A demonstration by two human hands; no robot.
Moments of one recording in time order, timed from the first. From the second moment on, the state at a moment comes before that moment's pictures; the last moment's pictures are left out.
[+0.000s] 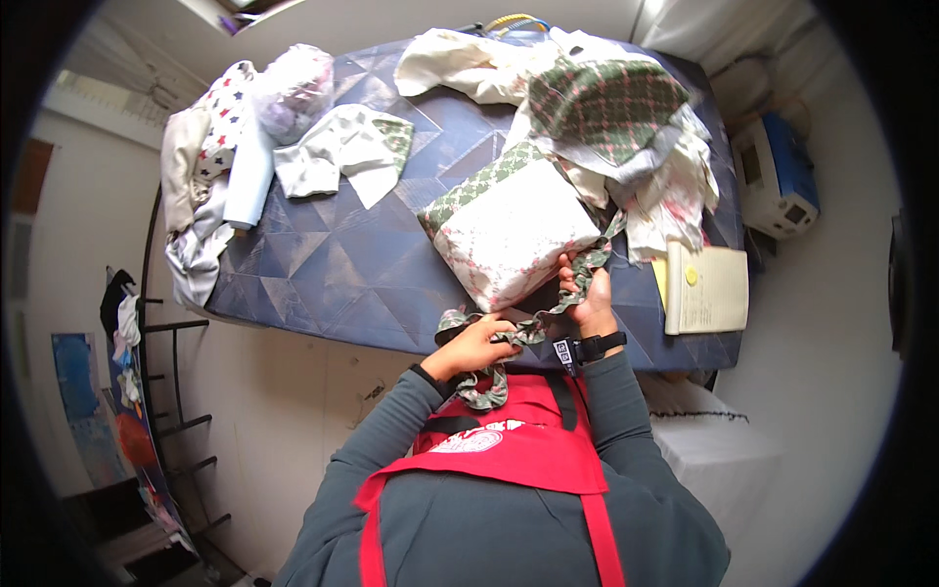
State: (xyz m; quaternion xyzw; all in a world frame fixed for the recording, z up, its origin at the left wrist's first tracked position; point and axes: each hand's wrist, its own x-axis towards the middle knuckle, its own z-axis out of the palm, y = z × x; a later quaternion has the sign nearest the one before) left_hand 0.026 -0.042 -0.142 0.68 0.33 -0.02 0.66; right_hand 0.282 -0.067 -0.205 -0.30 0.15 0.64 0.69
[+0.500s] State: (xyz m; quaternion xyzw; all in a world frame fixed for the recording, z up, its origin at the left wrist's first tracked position) left_hand -0.043 -0.029 -0.091 0.41 0.41 -0.04 0.81; right_hand 0.160 -0.024 -0.221 -0.20 0.12 0.79 0.56
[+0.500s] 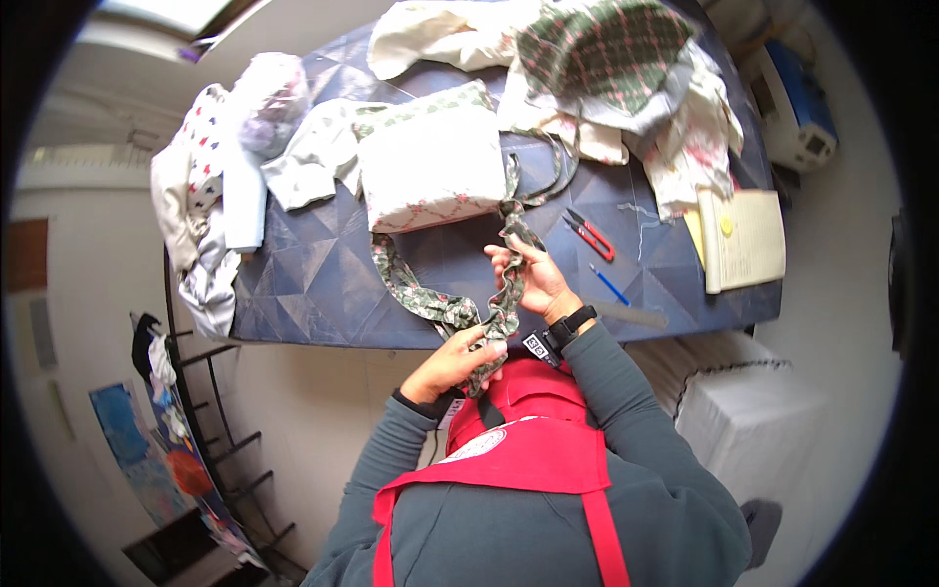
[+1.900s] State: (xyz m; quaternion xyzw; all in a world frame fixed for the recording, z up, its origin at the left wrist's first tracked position) left_hand -0.072 -0.025 -0.083 0.38 0.49 0.05 0.78; right_hand 0.091 -0.060 -0.142 -0.43 -0.10 0.71 0.55
